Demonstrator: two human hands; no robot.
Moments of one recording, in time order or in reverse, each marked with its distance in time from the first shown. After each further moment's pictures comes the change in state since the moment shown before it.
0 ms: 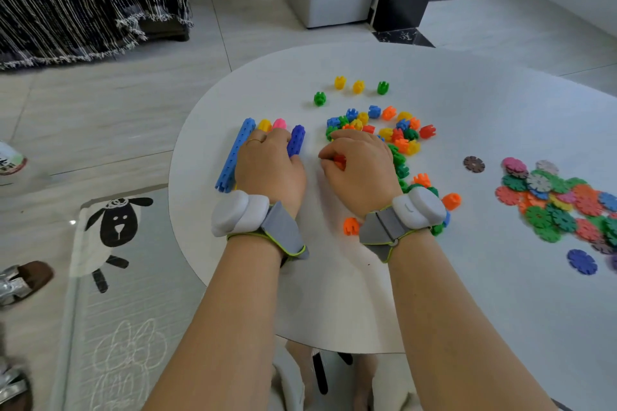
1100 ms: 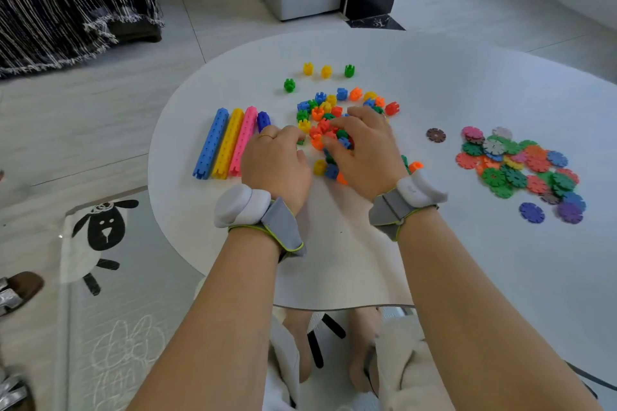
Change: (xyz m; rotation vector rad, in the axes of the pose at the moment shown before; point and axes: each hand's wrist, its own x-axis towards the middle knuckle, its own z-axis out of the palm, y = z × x) left_hand -0.030 0.026 0.008 0.056 -0.086 0.174; right_hand -0.026 0.030 -0.023 0.004 0.121 0.052
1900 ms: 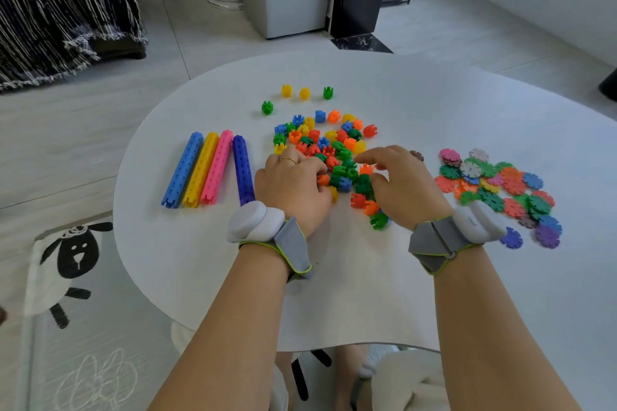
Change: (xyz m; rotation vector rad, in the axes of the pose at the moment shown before) left_hand 0.008 0.037 0.024 0.114 -0.169 0.112; right_hand -0.012 0.042 -0.053 0.014 -0.193 0.182
